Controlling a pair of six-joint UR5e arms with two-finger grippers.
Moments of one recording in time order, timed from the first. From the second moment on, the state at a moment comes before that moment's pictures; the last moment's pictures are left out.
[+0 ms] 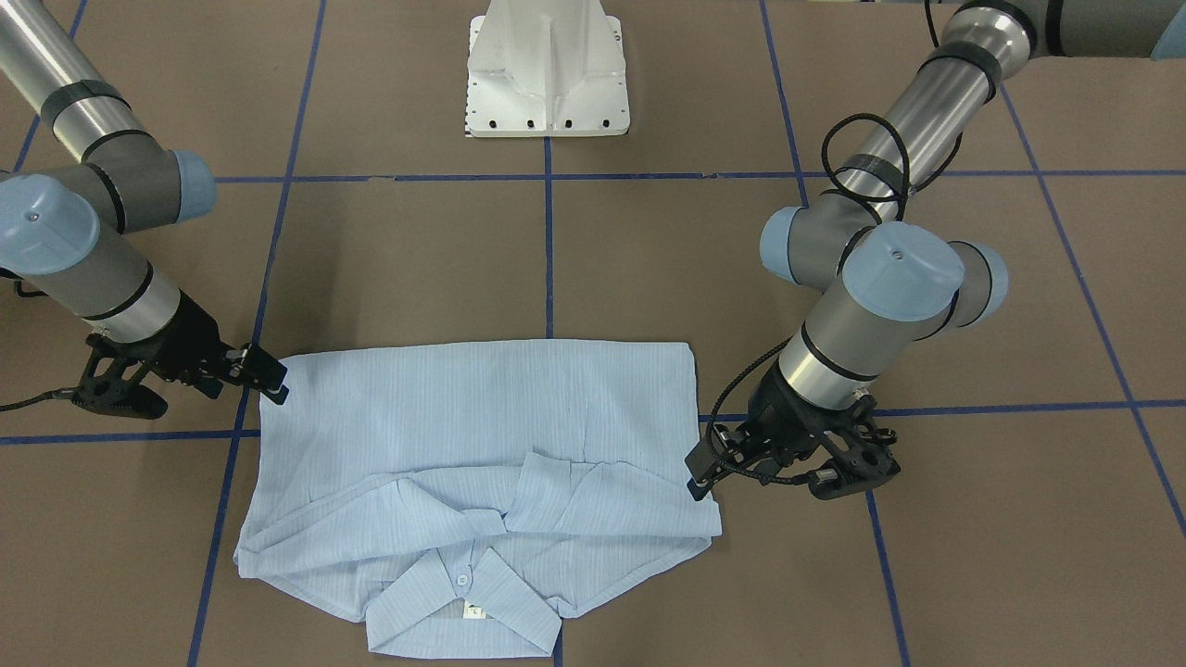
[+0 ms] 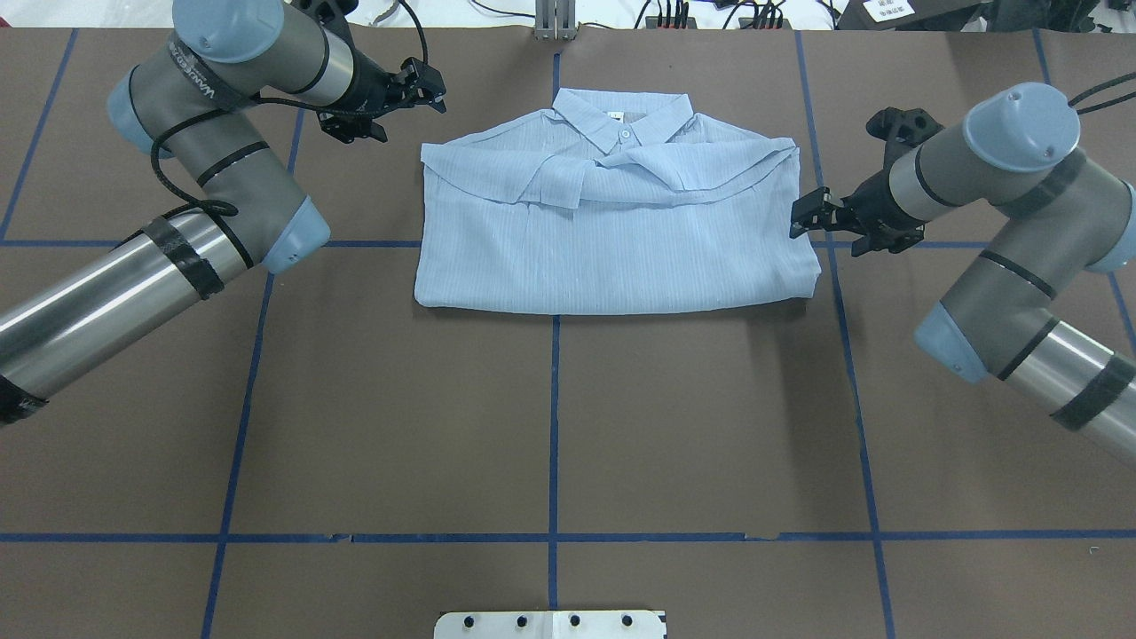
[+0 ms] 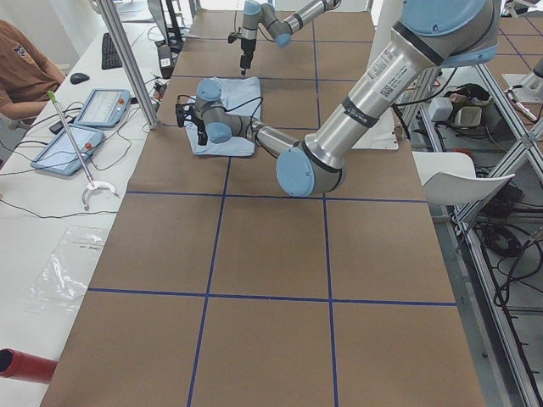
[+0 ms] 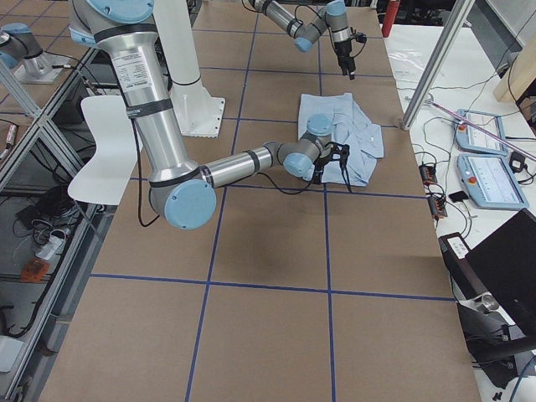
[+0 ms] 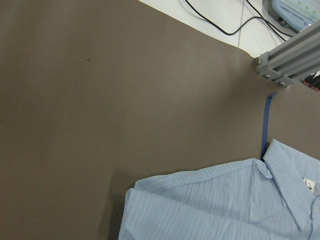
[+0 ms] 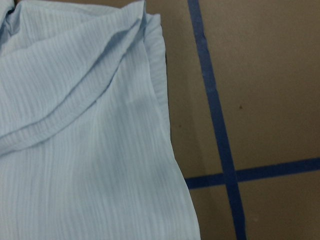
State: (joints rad) left arm -0.89 -2.34 -1.16 -2.33 -2.01 -1.41; right arm 0.88 -1.28 1.54 -0.99 2.13 1.21
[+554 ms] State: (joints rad) left arm -0.89 -2.34 -1.16 -2.34 -2.00 -1.41; right arm 0.81 -1.31 1.56 -0.99 2.12 1.21
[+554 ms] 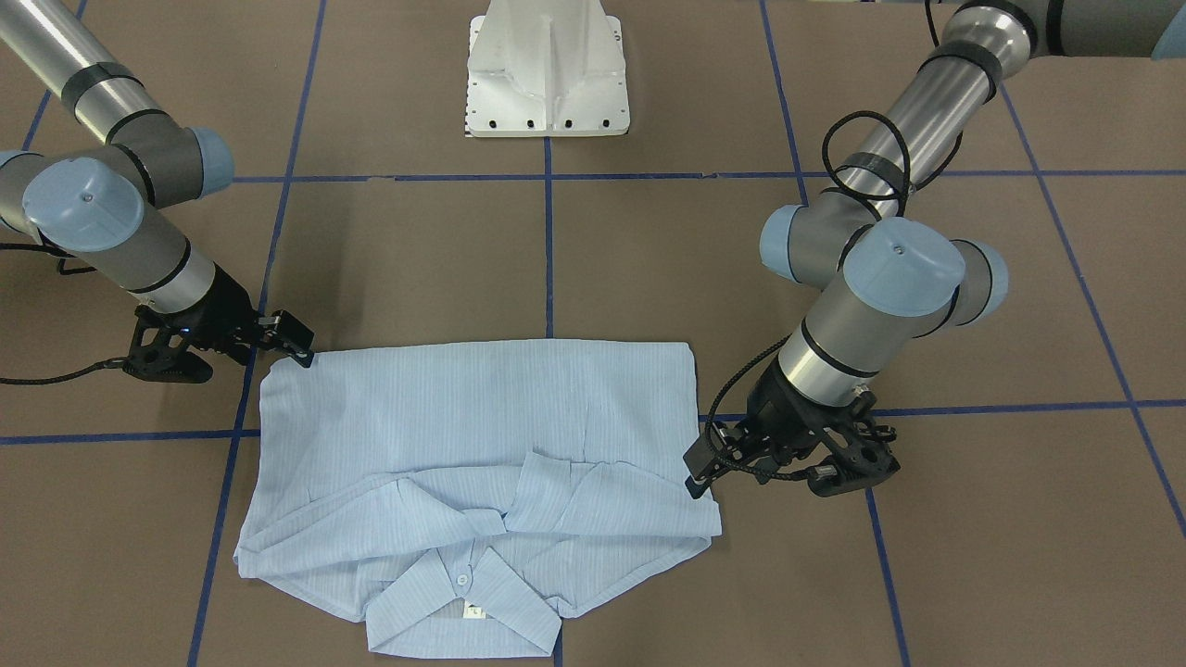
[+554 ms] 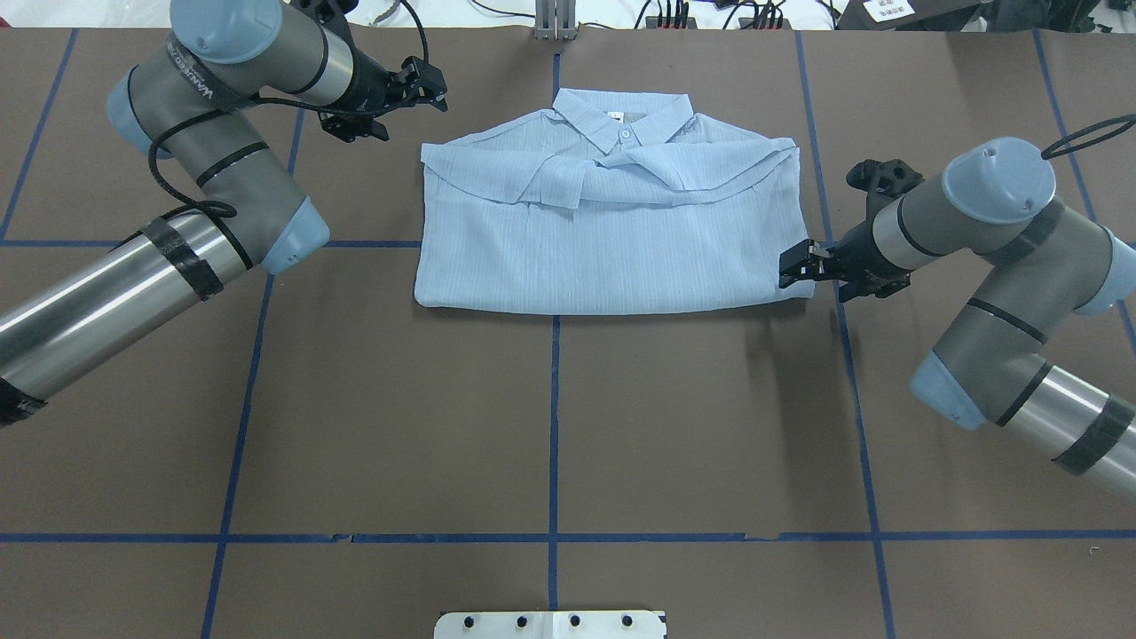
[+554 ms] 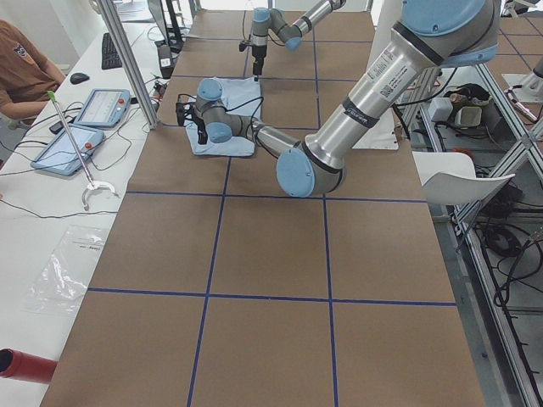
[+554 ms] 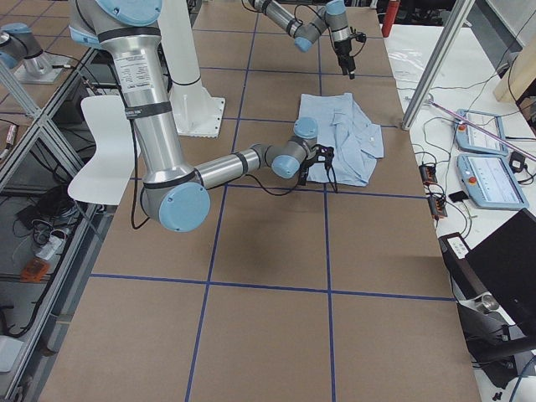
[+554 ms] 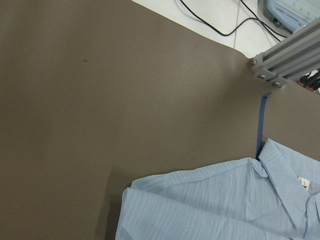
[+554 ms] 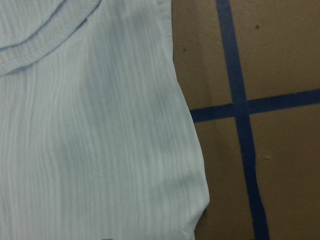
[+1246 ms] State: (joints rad) left arm -0.88 -2.32 -1.16 -2.35 -2.00 -1.41; right arm 0.83 -1.30 1.56 -1.00 2.12 1.21
